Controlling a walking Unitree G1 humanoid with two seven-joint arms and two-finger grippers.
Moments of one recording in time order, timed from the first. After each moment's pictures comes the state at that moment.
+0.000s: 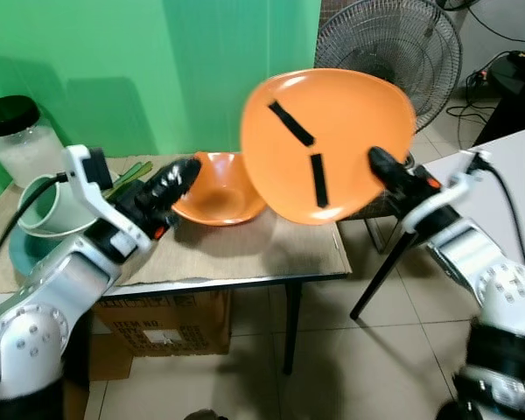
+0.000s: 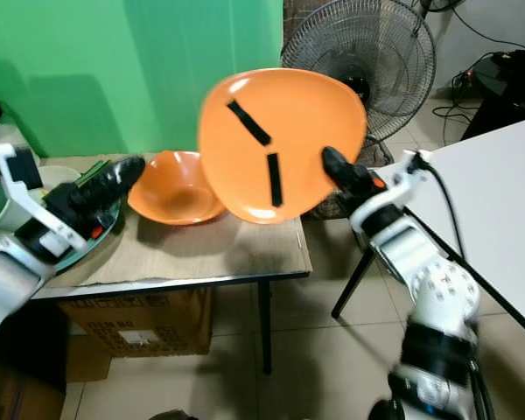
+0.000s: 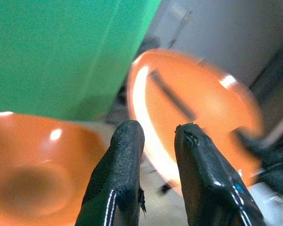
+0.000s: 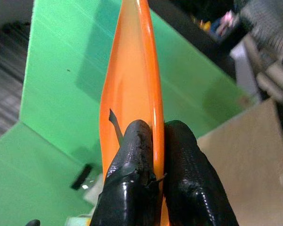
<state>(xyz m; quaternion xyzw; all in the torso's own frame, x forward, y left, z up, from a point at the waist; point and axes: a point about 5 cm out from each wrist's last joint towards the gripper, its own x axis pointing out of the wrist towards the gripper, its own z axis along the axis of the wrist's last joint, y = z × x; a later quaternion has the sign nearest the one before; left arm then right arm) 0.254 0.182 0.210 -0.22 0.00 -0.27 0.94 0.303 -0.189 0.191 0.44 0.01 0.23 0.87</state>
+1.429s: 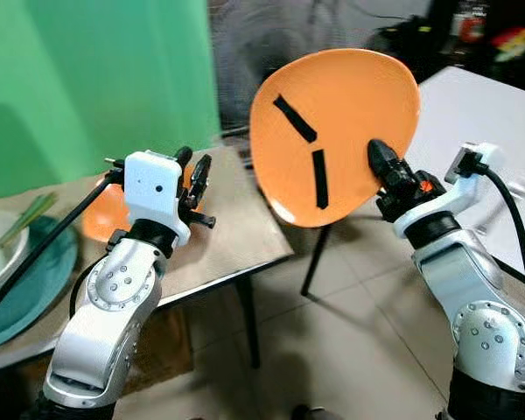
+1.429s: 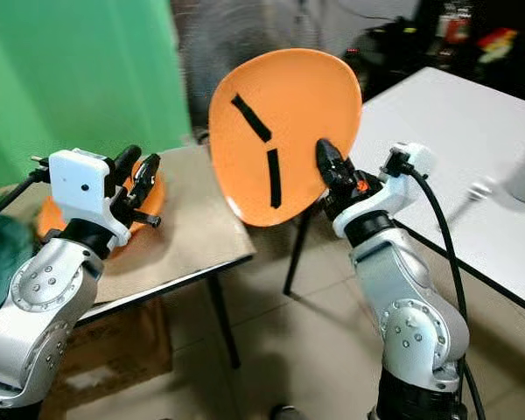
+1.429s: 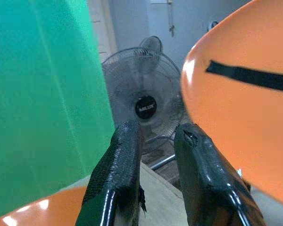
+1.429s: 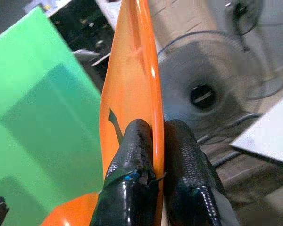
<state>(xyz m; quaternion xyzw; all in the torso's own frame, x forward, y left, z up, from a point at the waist) 0.264 0.143 0.206 0.08 -0.10 -0.10 0.99 0.272 -0.149 0.214 0.29 -0.05 0.16 0.94</state>
